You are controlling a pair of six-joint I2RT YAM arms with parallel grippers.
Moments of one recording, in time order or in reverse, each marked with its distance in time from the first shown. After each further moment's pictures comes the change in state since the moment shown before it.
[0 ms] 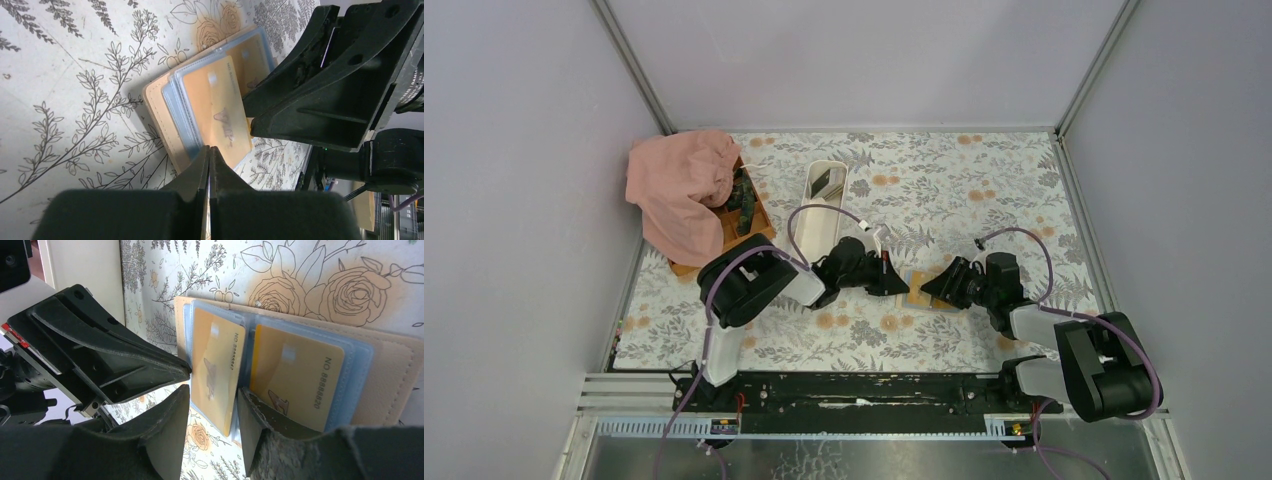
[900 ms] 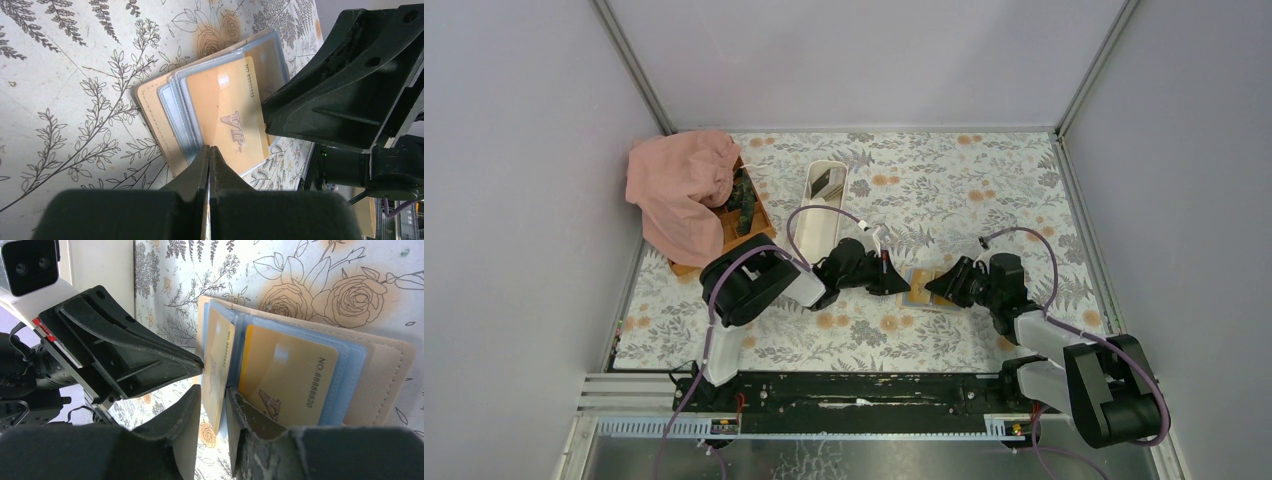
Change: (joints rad) left arm -0.001 0.028 -0.006 0.072 -0.017 -0.018; right arm 0.000 -0.119 -0.005 -0.063 0.024 0.003
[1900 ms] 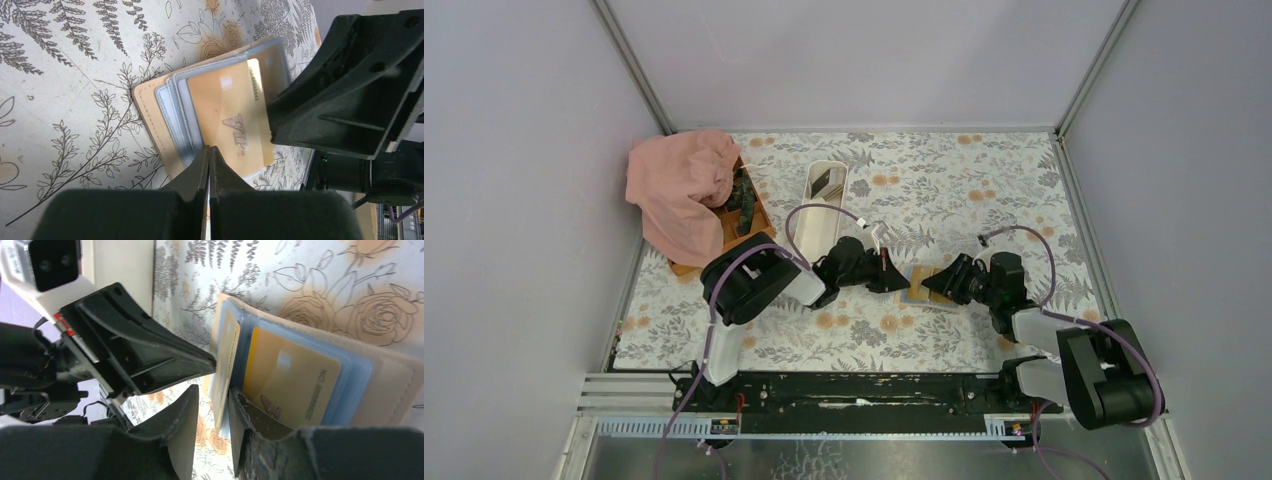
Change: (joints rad) left arm 0.010 0.010 0.007 0.014 -0.005 0.000; right arm -0.013 0.104 -0.013 0.165 -0.060 0.042
